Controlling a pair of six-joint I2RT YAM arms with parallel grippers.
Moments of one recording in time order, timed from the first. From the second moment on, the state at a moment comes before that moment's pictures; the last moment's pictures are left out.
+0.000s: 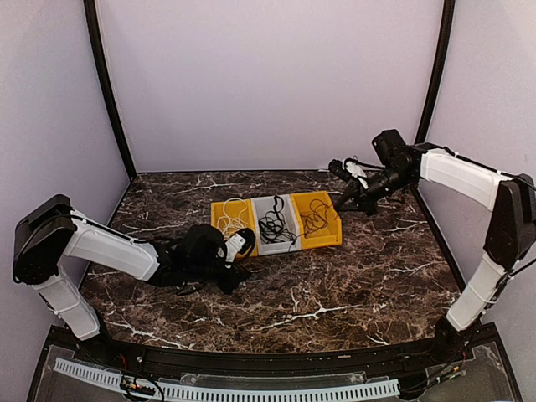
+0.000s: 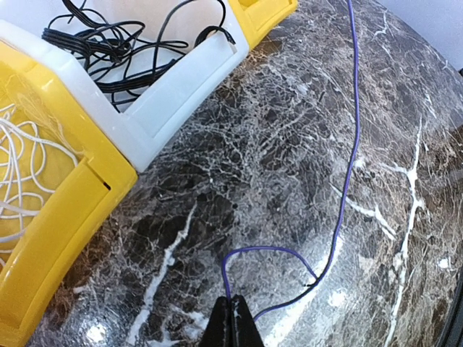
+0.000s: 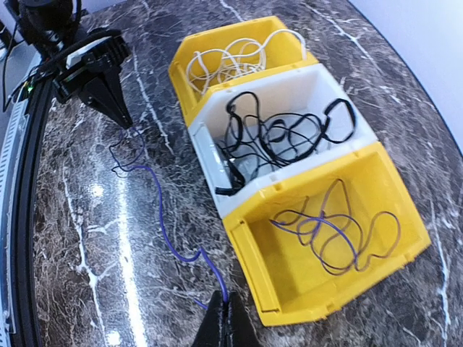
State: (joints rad) left arm -0.91 1.63 0.70 0.22 0.09 -0.16; right arm 0.39 1.68 1.40 -0.81 -0.73 -0.82
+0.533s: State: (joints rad) left arm -0.90 1.83 1.27 0.27 0.04 -0.19; right arm 0.18 1.56 1.37 -0.63 -0.70 -0.56
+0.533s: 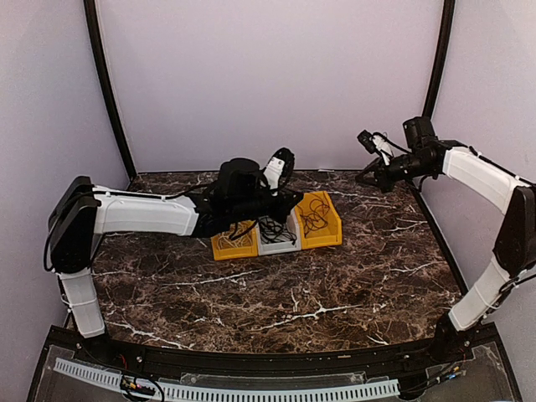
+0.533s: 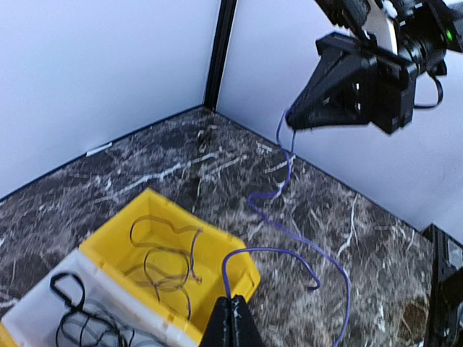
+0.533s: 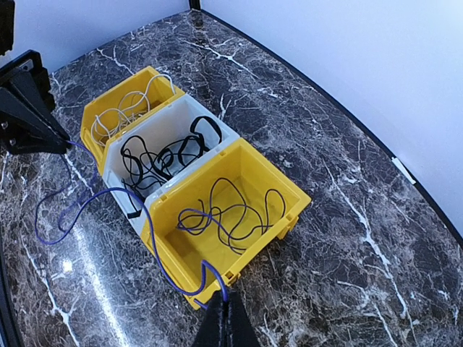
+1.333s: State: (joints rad) left arm -0.88 2.39 1.88 0.05 -0.18 -0.39; right arm 0.38 2.04 1.61 -0.62 -0.52 -0.39
